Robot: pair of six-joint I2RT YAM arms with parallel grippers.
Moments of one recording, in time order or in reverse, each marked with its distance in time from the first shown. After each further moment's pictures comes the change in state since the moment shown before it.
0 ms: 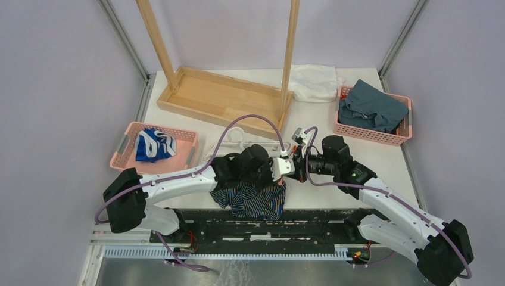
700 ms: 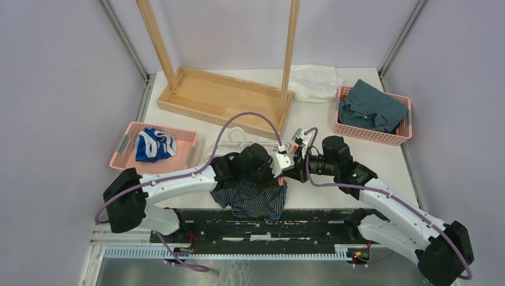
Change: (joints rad) left arm 0.003 0.000 0.000 0.022 -0.026 -0.132; right arm 0.000 -0.009 0.000 -0.020 0.010 -0.026
